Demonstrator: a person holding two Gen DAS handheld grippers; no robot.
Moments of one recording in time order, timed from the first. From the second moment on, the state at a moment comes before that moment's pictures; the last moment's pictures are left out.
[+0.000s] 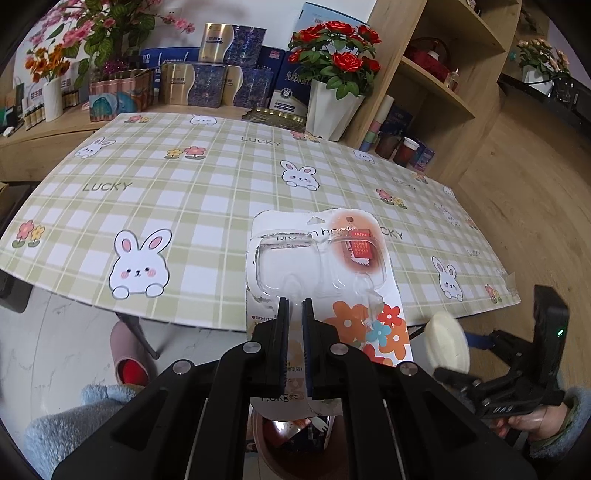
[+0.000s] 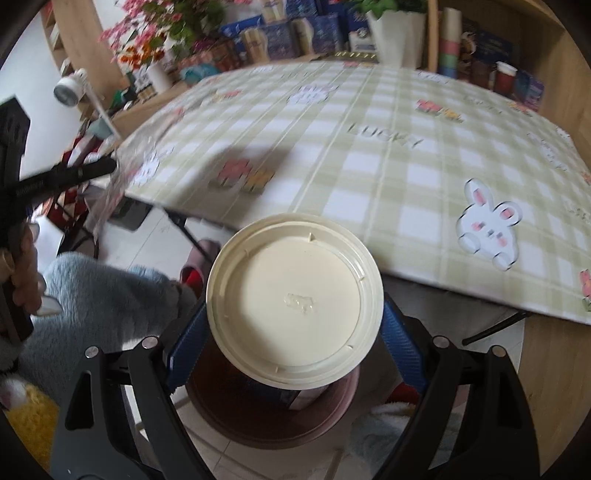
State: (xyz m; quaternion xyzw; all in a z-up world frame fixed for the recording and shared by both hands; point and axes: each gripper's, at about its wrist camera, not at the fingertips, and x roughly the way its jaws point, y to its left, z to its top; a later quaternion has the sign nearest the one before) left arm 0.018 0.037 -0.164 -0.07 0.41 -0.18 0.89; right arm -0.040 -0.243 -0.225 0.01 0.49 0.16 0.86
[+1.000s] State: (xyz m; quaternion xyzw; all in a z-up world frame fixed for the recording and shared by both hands) left arm -0.015 0.003 -0.205 0.02 0.45 -0.25 0.86; right arm -0.045 -0.264 -0.215 0.07 0.46 0.12 0.88
